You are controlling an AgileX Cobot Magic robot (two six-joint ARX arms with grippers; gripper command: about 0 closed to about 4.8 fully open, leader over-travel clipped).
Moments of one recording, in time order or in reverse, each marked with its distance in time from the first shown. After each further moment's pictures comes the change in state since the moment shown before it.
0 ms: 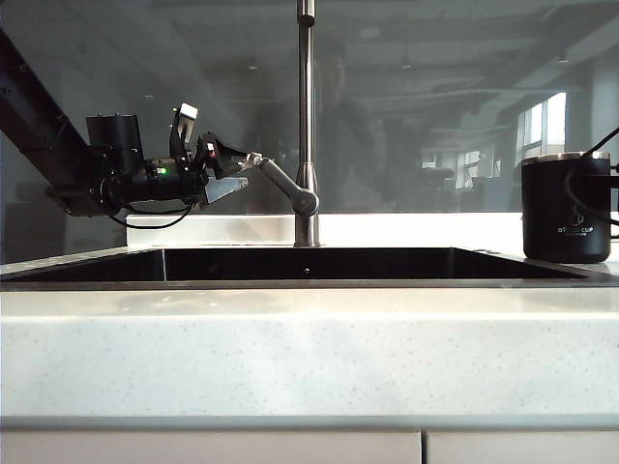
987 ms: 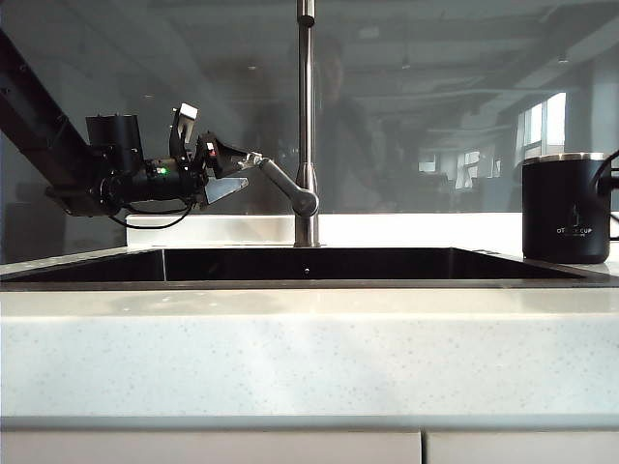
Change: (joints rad) left arm 0.000 0.000 0.000 0.000 0.000 -0.022; right arm 0.007 -0.098 -0.195 0.089 0.002 0.036
